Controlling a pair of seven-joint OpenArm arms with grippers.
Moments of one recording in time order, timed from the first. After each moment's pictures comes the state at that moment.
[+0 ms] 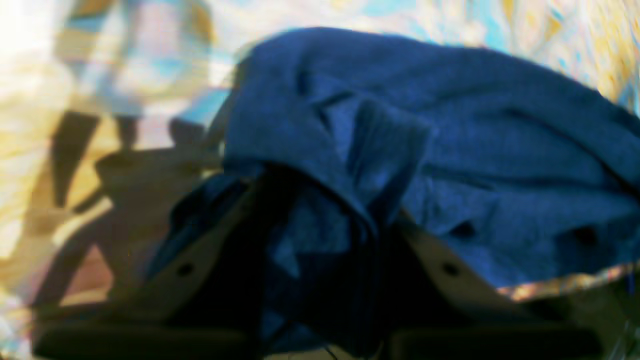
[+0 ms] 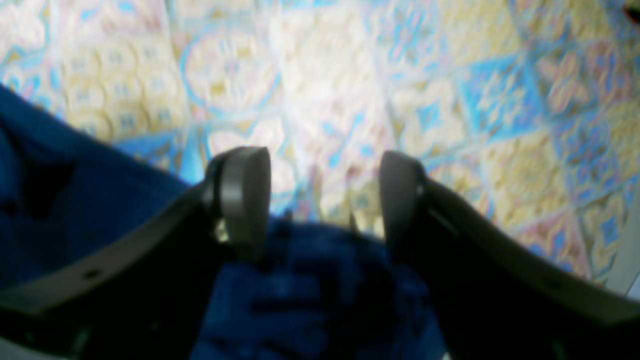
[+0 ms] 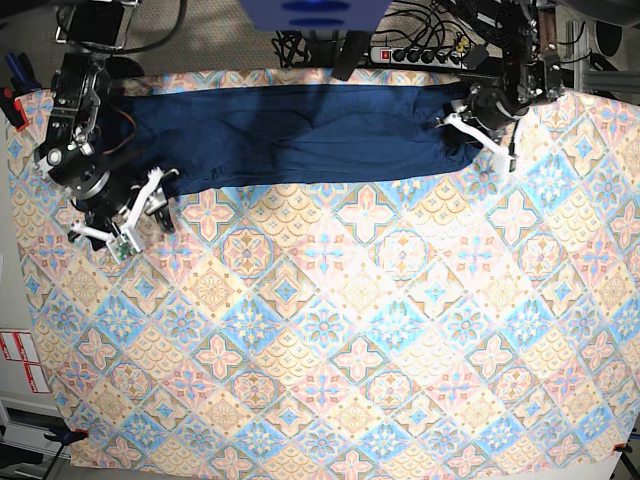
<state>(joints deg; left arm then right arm) 25.4 -12.8 -14.7 90.5 -38.3 -9.7 44.1 -11.0 15.3 17.4 103.1 9.6 41.5 -42.6</state>
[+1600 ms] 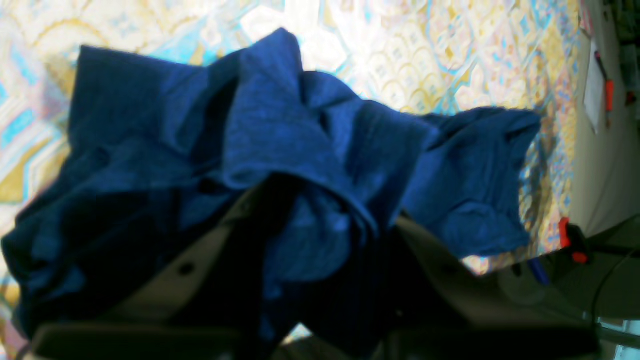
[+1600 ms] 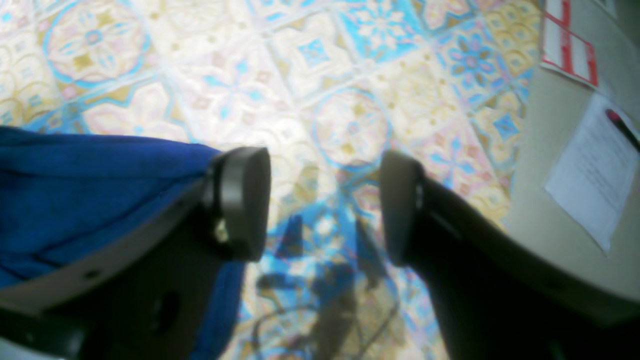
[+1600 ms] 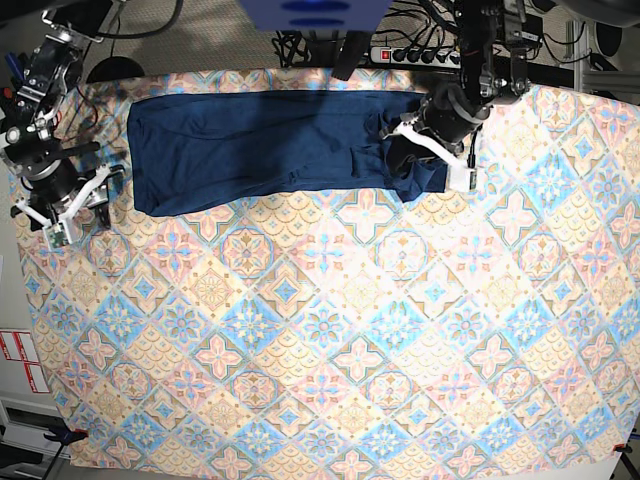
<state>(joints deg) 26.7 -1.7 -7.3 106.4 -38.0 -9.0 44.0 -13.1 15.1 34.6 103.2 9.8 41.5 -42.0</state>
